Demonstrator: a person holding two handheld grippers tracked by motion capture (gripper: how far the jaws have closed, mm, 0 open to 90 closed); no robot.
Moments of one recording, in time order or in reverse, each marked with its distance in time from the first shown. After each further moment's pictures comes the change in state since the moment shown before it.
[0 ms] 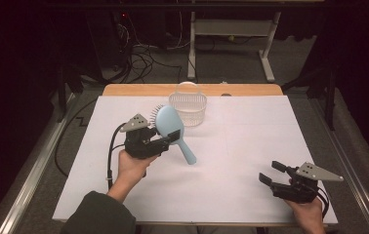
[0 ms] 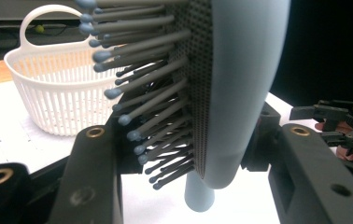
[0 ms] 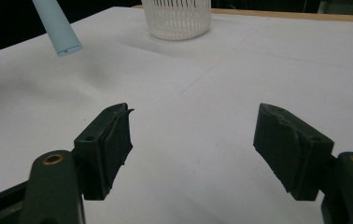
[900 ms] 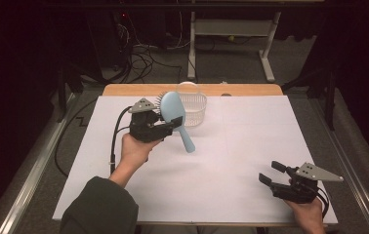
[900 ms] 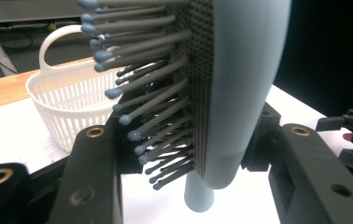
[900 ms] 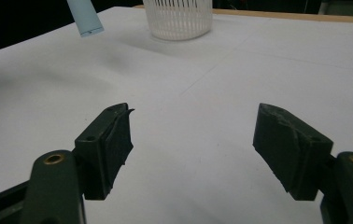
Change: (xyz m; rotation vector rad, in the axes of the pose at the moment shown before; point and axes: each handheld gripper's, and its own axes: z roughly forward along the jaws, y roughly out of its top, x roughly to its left) left arm 0.013 0.032 0.018 0.041 0.048 0.028; right arm 0.001 0.000 0.000 0.000 0.003 -0.005
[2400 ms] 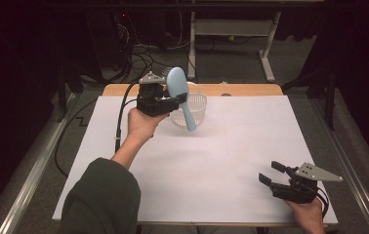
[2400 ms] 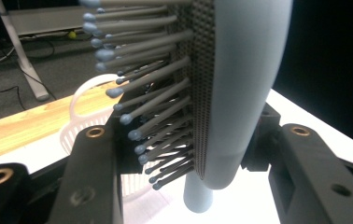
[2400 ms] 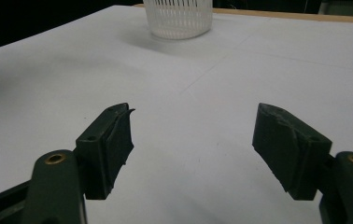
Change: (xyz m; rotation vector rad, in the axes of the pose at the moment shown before) left arm 0.015 0.057 0.025 0.006 0.067 0.017; right arm 0.000 0.000 0.001 0.003 -0.001 -0.010
